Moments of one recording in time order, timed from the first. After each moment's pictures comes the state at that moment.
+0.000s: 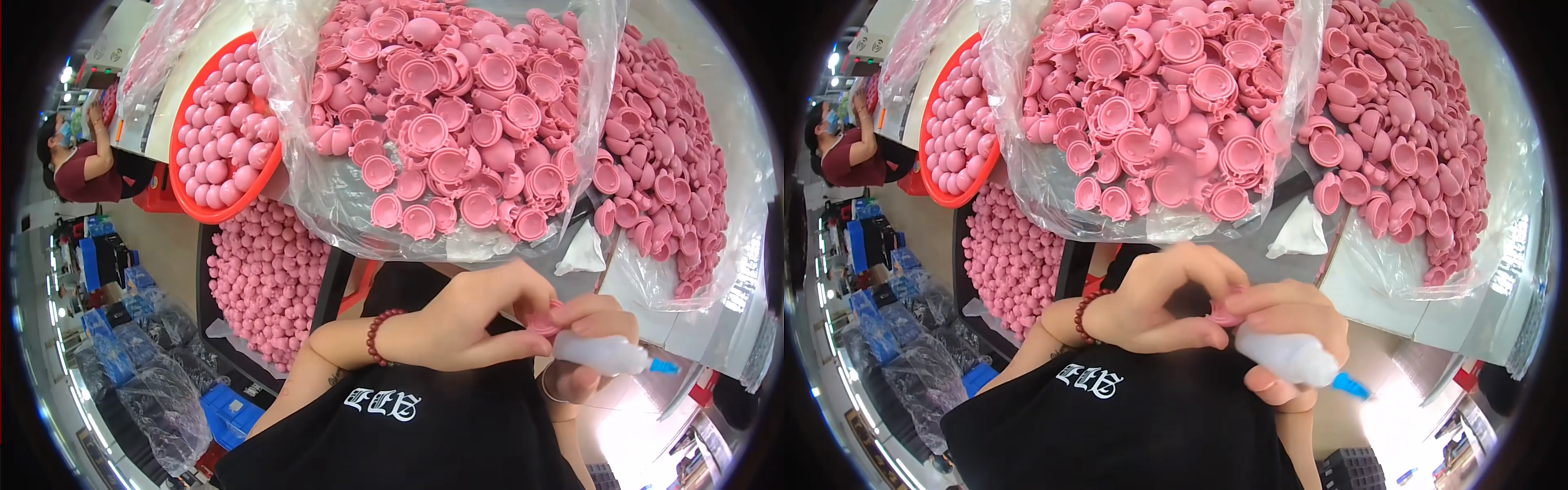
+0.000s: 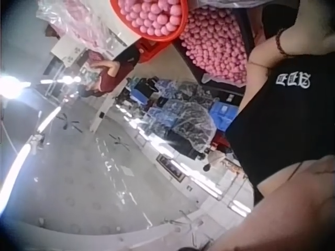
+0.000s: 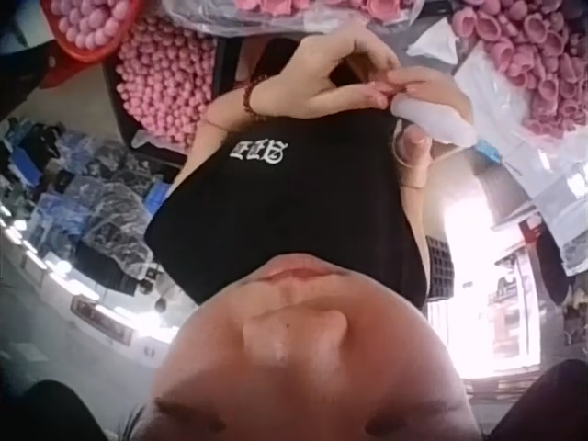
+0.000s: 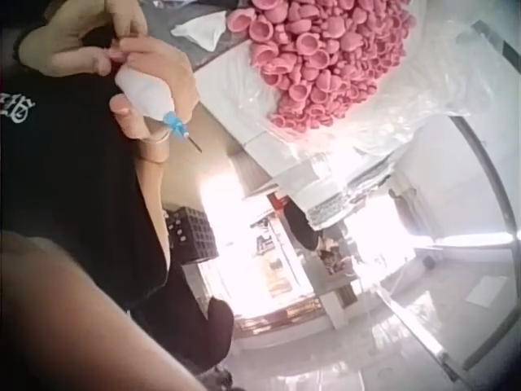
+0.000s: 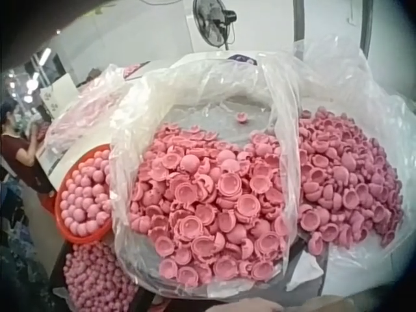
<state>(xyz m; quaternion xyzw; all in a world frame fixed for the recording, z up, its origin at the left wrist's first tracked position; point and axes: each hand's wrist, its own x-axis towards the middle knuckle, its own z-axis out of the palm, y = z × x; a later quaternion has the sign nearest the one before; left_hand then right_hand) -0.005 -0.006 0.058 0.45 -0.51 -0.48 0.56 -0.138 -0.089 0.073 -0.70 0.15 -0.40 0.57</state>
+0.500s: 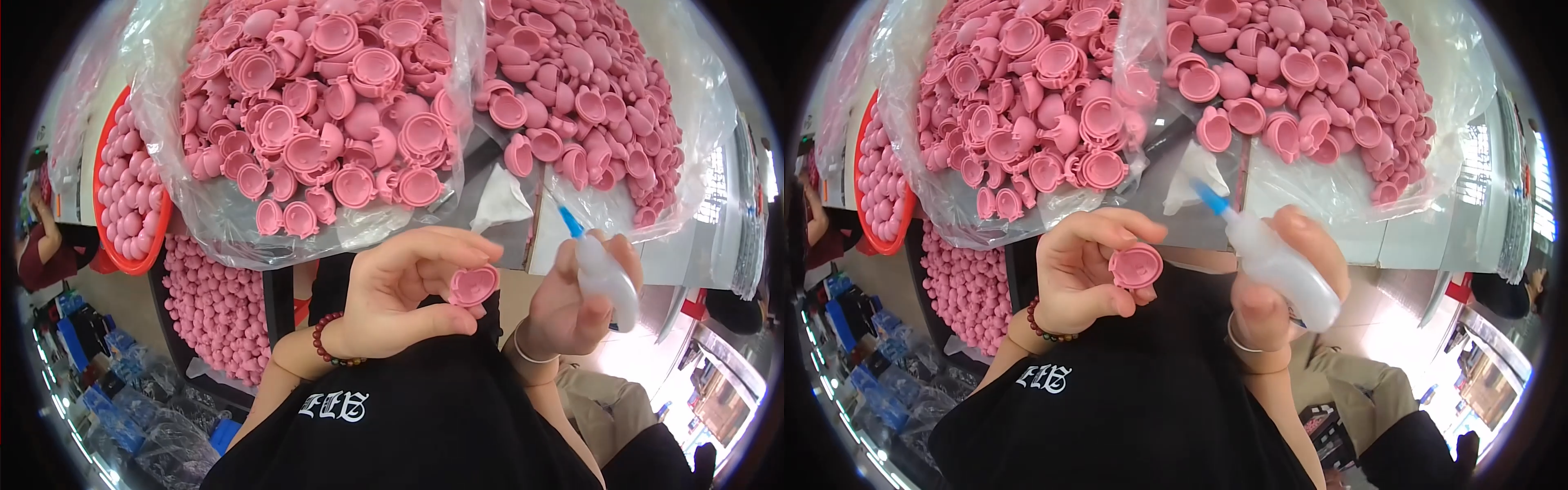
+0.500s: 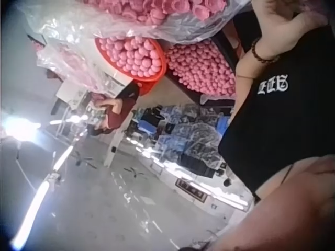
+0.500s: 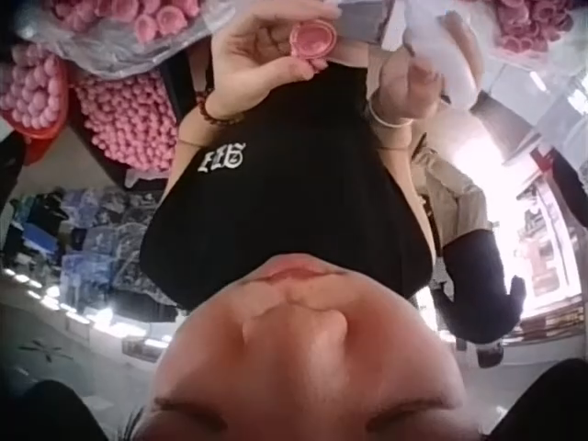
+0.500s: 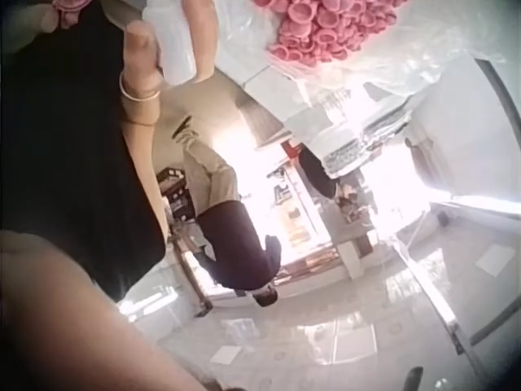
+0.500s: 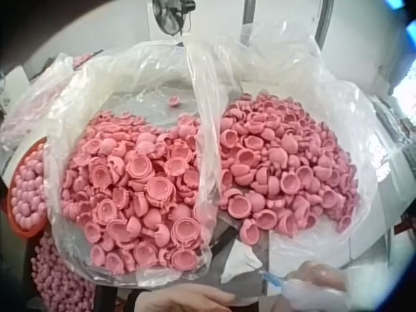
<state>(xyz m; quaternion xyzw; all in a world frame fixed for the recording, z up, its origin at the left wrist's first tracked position) -0.025 -0.020 0.040 0.29 -0.32 -0.56 0.71 -0.161 -0.111 0.050 -0.58 0.27 -0.60 0.48</state>
